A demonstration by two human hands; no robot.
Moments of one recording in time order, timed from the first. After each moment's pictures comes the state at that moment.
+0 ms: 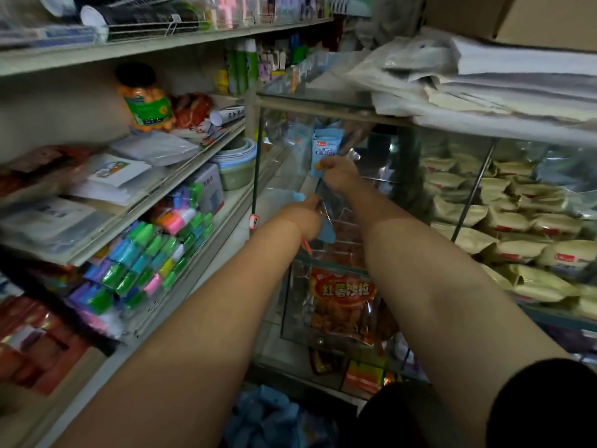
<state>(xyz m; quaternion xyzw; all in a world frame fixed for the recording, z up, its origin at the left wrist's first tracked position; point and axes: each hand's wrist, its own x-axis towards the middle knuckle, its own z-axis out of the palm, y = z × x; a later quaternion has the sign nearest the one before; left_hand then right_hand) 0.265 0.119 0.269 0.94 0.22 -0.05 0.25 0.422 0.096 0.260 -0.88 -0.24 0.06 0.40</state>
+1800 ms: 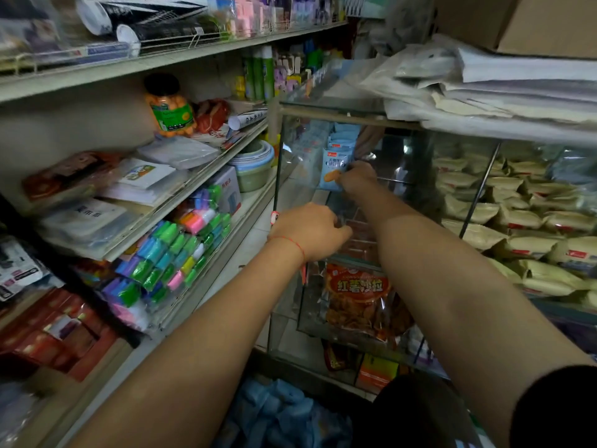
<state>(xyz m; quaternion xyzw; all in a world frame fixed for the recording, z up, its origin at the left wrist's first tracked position) 0.197 0.097 0.298 0.98 0.14 0.05 0.10 0.406 0.089 0.261 -0.84 -0.13 0.12 0.52</state>
